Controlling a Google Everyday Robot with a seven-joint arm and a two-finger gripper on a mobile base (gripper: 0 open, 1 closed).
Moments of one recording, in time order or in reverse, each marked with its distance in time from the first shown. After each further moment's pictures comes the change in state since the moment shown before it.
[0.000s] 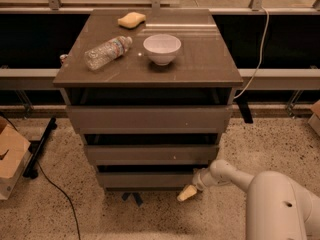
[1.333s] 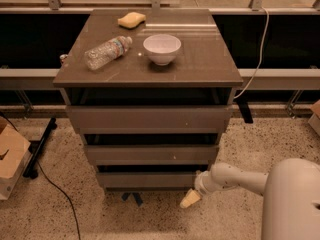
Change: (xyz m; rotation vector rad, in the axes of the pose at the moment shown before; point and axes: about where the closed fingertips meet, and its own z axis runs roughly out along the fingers) arm -0.011 0.047 -0.063 0.055 0.065 -0.058
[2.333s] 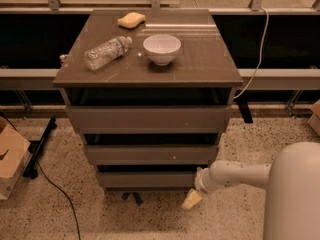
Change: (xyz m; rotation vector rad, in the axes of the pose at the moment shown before) arm -0.020 0.022 -0.056 0.043 0.078 -0.103
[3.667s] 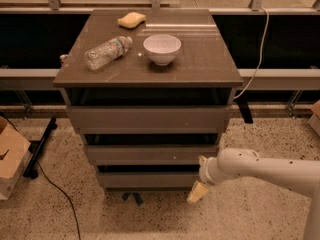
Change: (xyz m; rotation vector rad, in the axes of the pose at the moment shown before) arm -0.040 0.003 -0.090 0.025 -0.030 -0.134
